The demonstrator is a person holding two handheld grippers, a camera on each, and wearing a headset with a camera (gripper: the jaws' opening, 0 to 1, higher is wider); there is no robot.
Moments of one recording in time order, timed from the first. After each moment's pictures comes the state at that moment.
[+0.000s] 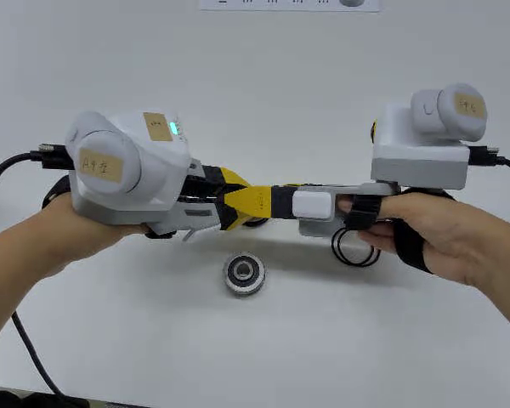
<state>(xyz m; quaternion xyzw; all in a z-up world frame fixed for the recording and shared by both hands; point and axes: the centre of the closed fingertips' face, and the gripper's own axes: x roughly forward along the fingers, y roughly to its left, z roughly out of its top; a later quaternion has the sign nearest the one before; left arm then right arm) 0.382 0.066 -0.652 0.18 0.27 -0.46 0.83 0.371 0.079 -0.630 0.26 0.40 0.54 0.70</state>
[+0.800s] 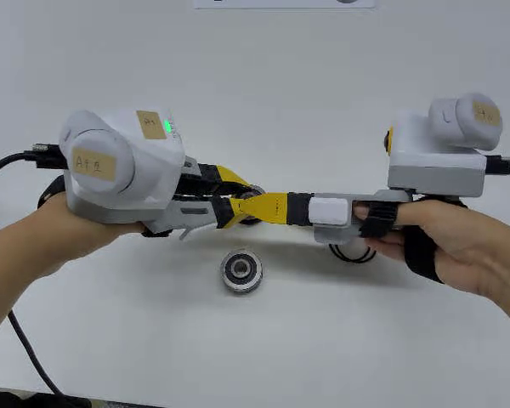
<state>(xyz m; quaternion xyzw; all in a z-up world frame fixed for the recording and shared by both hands) 0.382 0.066 -0.652 0.18 0.27 -0.46 0.82 0.361 0.065 -0.631 0.29 0.40 0.54 0.69</state>
